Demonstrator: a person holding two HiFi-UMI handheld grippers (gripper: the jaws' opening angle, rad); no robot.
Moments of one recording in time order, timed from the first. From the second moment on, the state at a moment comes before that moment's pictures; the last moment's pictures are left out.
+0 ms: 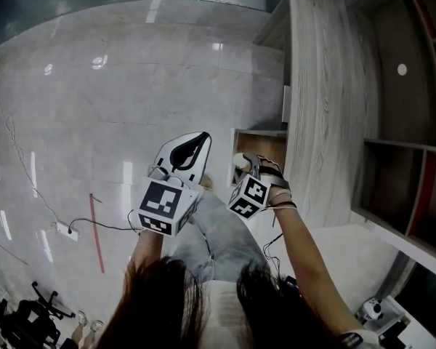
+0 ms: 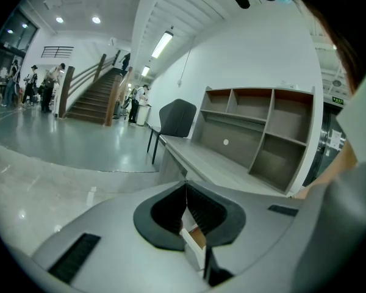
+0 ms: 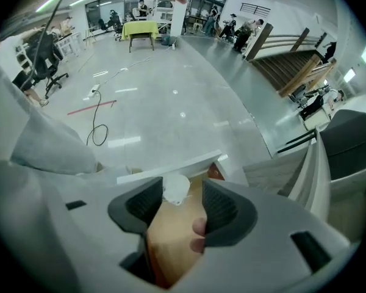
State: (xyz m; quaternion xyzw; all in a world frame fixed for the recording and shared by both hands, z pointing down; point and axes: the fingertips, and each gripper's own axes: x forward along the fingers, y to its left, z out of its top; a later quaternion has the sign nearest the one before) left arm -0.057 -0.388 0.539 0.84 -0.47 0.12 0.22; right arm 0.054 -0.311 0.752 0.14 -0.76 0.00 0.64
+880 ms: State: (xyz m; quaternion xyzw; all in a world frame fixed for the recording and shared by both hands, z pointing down) left arm -0.067 -0.389 0.582 0.83 -0.48 0.14 0.25; right arm 0.065 -0.313 0.828 0.09 -0.72 0.00 0.69
